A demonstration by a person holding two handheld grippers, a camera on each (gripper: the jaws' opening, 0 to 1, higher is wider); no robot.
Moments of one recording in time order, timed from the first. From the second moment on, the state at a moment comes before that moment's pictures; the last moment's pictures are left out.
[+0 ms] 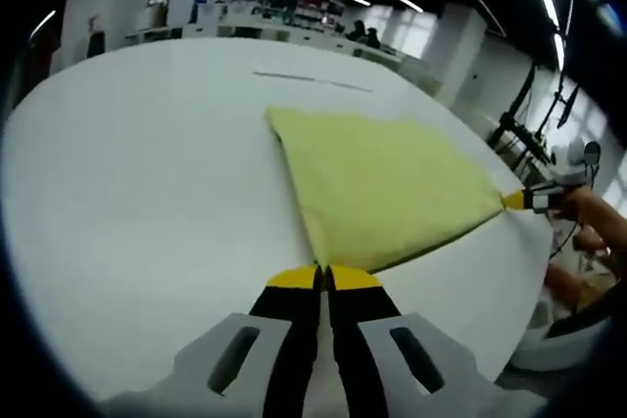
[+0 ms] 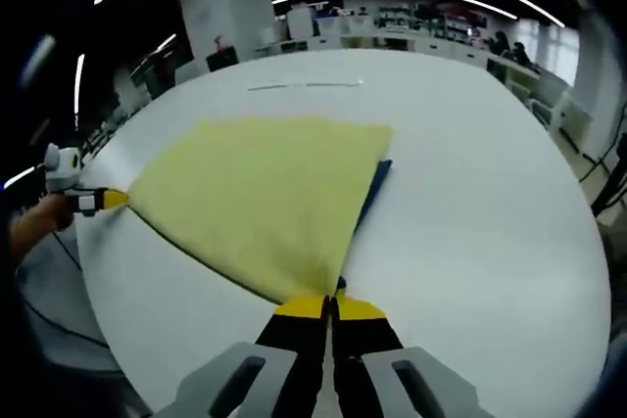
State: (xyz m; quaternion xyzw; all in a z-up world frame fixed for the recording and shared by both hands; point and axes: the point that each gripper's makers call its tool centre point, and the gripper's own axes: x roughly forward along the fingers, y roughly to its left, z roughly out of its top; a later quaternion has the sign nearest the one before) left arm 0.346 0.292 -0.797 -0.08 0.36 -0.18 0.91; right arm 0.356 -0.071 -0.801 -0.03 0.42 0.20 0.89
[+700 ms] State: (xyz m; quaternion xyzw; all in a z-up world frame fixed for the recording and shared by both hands) left arm 0.329 0.290 -0.798 -0.05 0.38 -0.14 0.91; right arm 0.340 -0.072 -0.802 -0.06 0.41 0.23 0.88
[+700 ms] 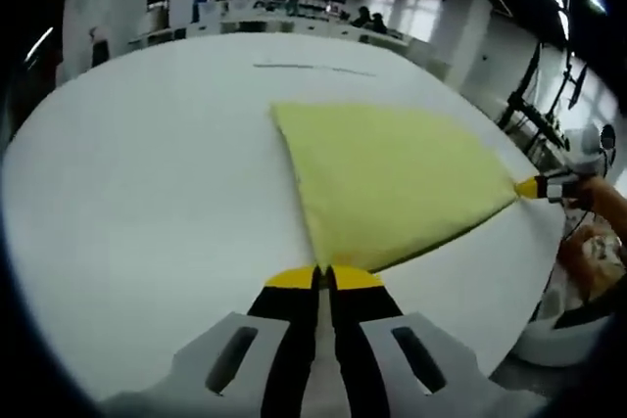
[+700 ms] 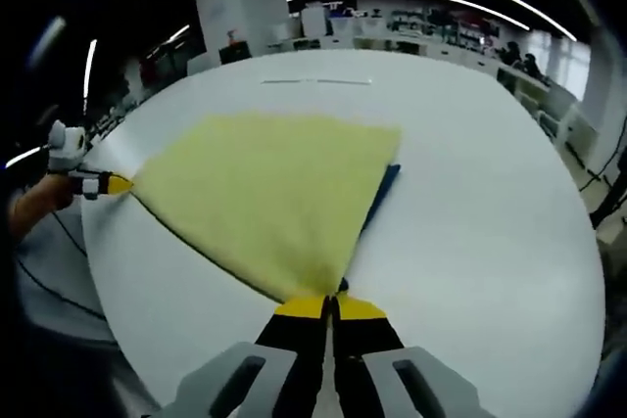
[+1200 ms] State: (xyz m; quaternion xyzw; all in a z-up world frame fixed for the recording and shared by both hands) left arm 0.335 0.305 -0.778 -0.05 0.36 -0.14 0.92; right arm 0.346 -0.057 -0.784 -0.01 0.41 0.24 0.88
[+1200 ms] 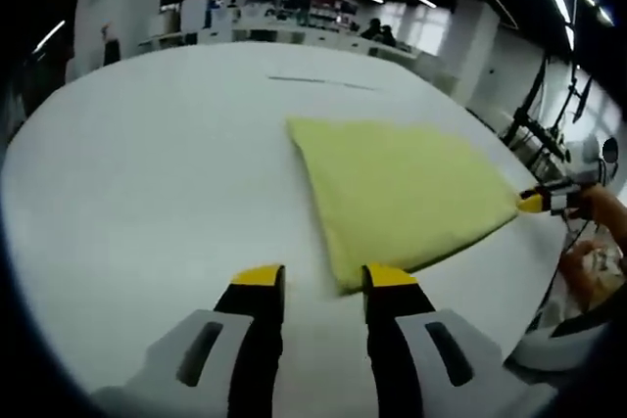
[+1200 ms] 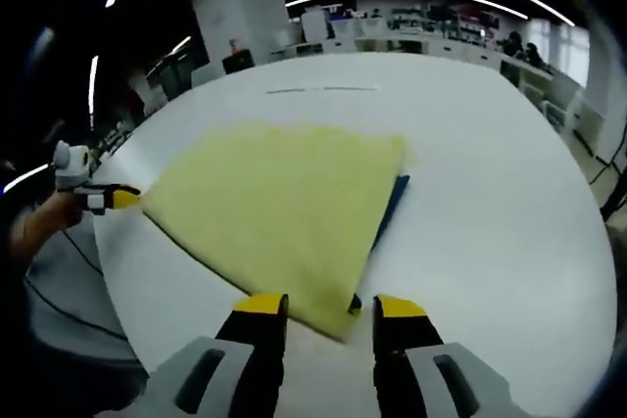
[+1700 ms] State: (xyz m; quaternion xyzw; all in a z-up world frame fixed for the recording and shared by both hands) left arm 0.344 0.279 -0.711 -0.04 0.28 -0.21 0.94; right arm 0.349 -0.024 -0.717 0.03 0.33 0.30 0.89
